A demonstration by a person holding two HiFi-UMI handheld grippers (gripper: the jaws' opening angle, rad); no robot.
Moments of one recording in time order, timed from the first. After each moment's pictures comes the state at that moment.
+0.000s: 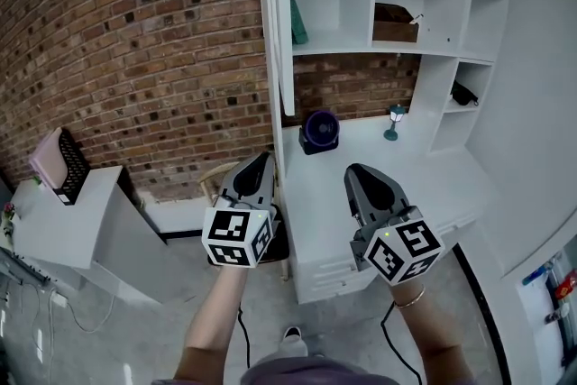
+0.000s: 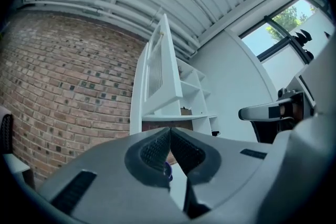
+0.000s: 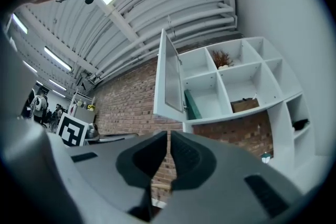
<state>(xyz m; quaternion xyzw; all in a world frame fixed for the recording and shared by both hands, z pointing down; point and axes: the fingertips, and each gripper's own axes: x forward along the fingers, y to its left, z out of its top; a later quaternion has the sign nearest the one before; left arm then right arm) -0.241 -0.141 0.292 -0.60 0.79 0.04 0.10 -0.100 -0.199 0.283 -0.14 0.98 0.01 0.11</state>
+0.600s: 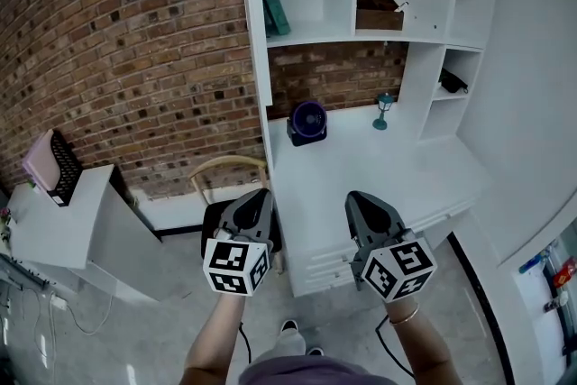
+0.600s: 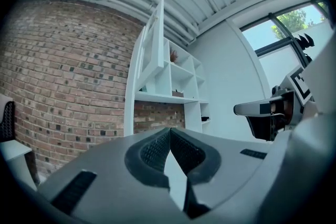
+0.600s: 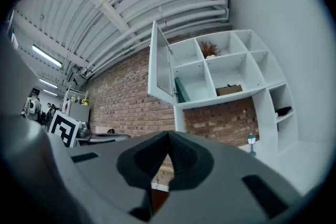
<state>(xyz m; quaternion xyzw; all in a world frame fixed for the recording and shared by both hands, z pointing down) -0.197 -0.126 0.375 -0.62 0.78 0.01 0.03 -0.055 -0.198 0.353 -0.17 0.98 -0.03 0.05</state>
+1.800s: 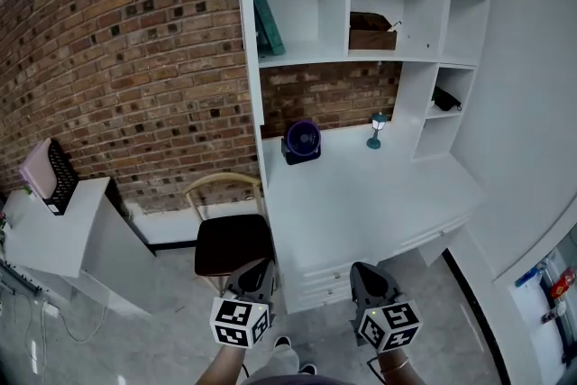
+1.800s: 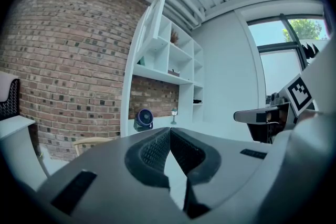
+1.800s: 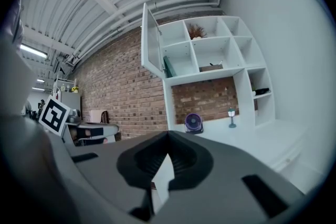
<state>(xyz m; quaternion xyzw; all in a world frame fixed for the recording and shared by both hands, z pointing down) -0.139 -0.087 0.473 -0.63 0.77 -0.02 -0.08 0.016 -0.177 0.461 -0.23 0.97 -0.07 -0.05</state>
